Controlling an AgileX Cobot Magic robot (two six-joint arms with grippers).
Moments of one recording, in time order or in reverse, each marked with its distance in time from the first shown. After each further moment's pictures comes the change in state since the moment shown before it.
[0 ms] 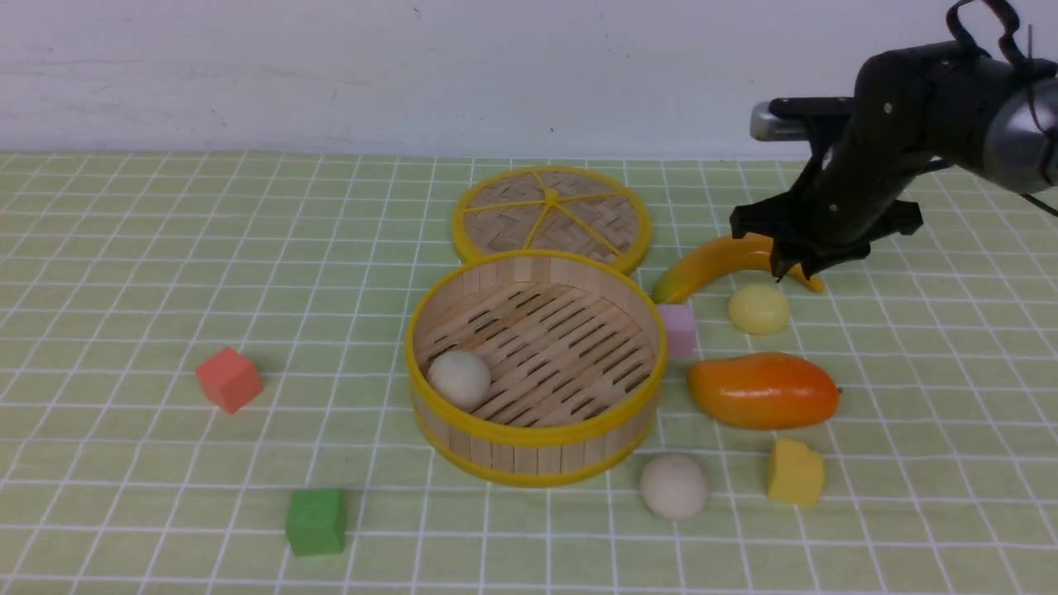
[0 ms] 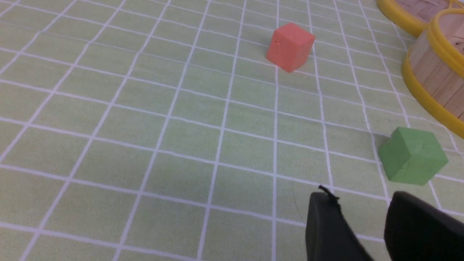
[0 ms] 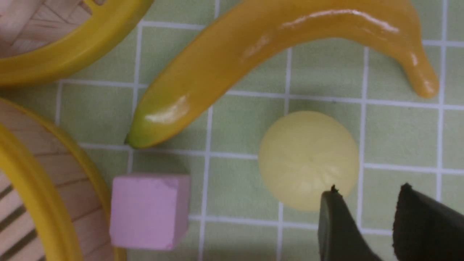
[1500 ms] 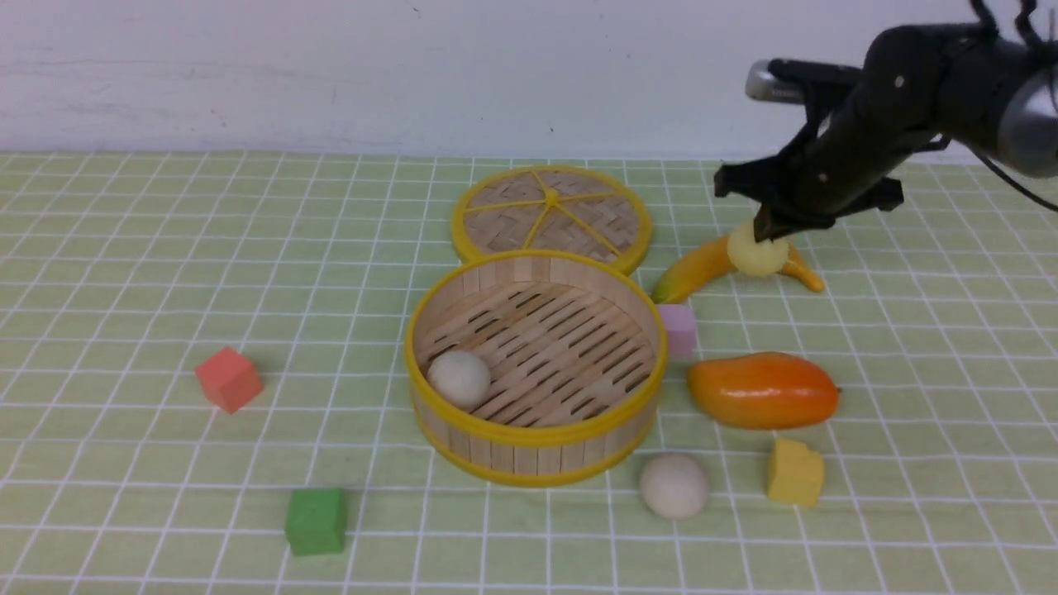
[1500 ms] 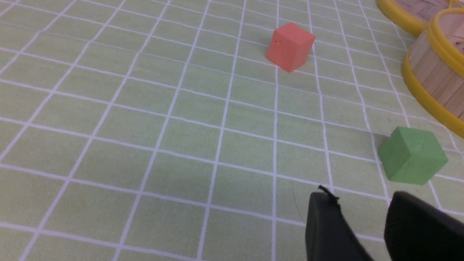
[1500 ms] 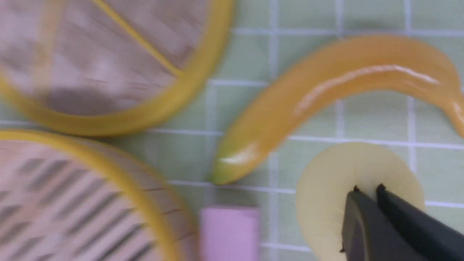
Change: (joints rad) right arm 0.008 -0.070 -0.010 0.193 -0.066 -0.057; left arm 0.000 0.000 0.000 0.000 0.001 0.000
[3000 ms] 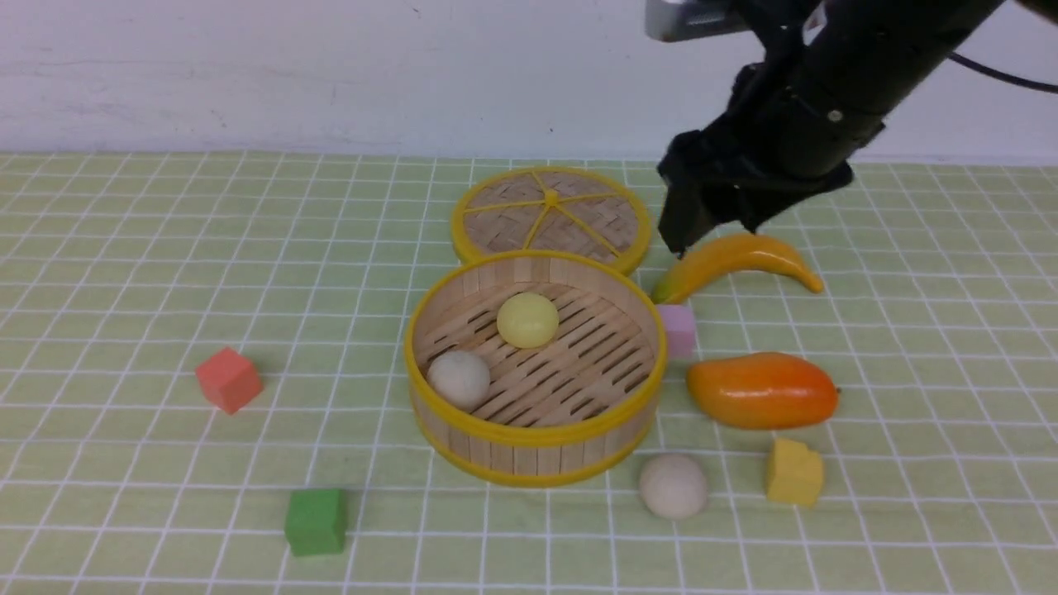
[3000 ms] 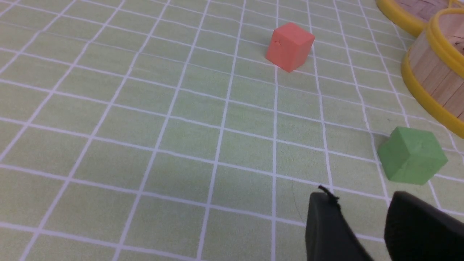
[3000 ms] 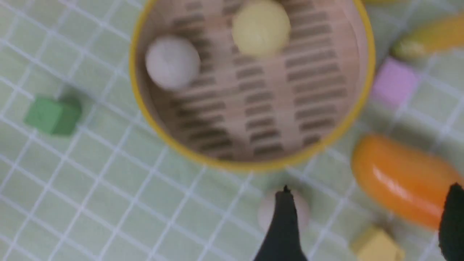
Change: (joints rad) right arm 0.235 -0.331 0.087 -0.005 0.416 -0.185; left arm 0.000 0.000 0.000 0.000 0.000 0.000
